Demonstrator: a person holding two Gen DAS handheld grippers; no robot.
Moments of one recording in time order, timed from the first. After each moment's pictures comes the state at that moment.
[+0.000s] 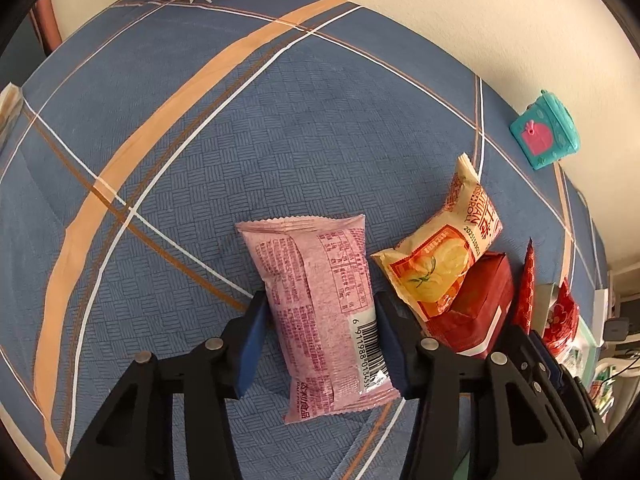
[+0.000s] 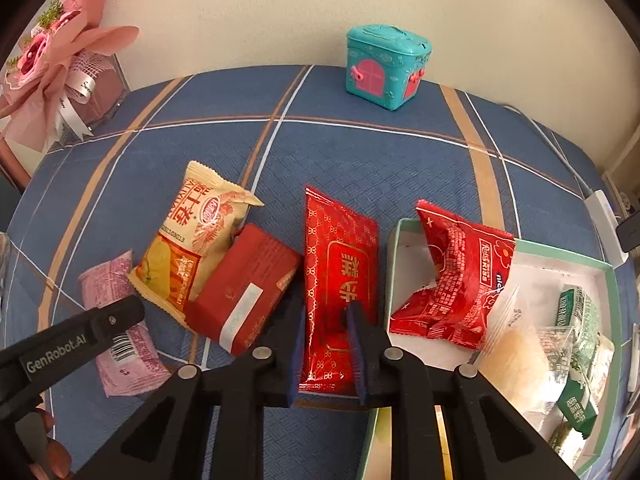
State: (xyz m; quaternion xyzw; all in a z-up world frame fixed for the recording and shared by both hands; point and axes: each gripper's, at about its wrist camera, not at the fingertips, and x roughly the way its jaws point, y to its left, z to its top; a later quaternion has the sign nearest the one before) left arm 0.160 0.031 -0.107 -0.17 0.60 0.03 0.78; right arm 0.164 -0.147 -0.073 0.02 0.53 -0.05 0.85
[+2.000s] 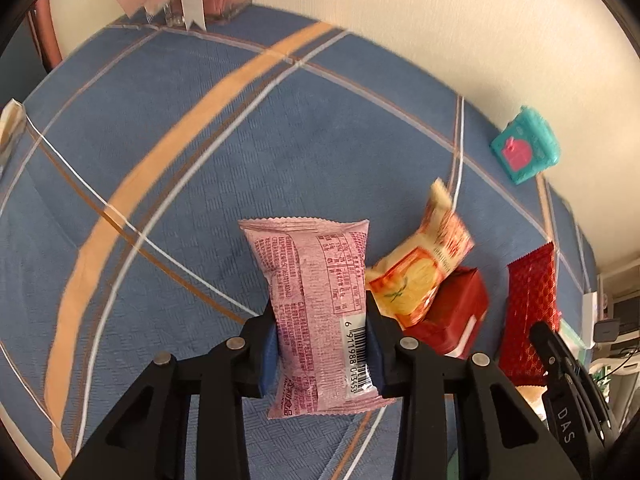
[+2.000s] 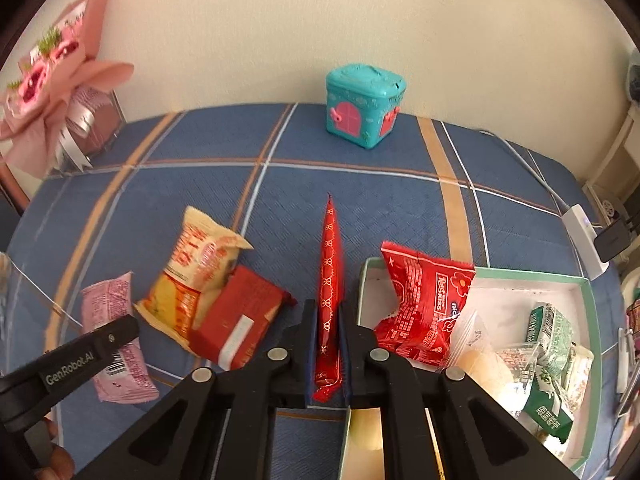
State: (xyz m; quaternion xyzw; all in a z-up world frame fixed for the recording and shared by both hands) left arm 0.162 0.024 -0.078 -0.17 0.57 0.02 0.81; right arm 0.159 -0.158 -0.039 0.03 0.49 -0.06 0.87
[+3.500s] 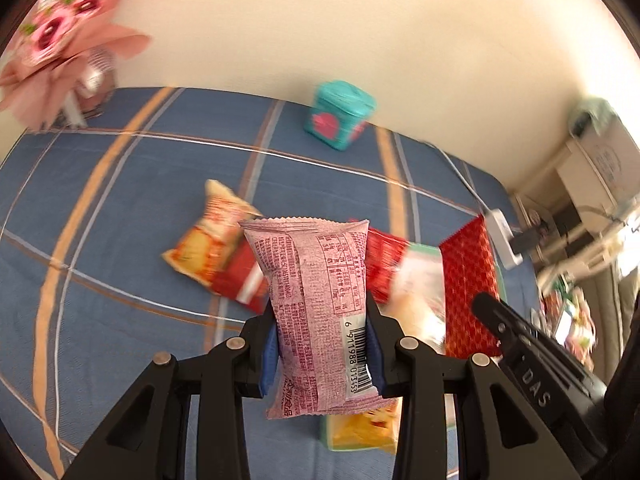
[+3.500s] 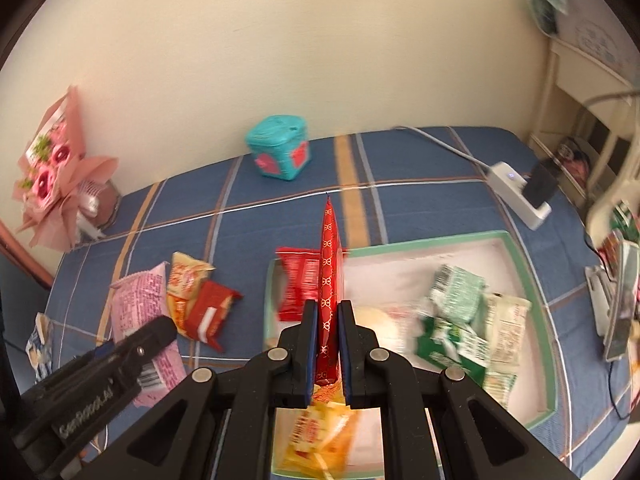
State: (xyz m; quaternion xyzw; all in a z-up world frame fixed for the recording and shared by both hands) left arm 0.100 -0.108 0.014 -0.08 0.51 -0.15 0.84; right arm 0.071 -0.255 0.030 0.14 0.45 -0.10 0.87
